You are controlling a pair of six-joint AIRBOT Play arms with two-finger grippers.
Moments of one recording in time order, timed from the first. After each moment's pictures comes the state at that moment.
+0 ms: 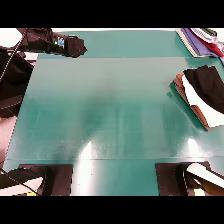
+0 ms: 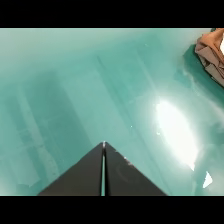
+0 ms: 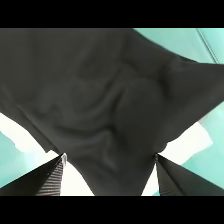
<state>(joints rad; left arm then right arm) -0.34 -1.29 1.69 1.17 -1.01 -1.51 -0.97 -1.13 1.27 -1.19 1.29 1.22</state>
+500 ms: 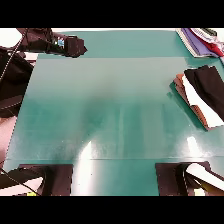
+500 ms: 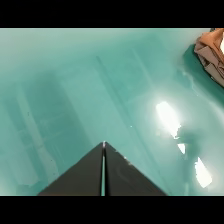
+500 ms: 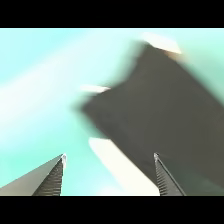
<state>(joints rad) -0.34 -1.29 1.69 1.17 -1.01 -1.51 -0.83 -1.13 1.48 -0.78 1.33 1.24</state>
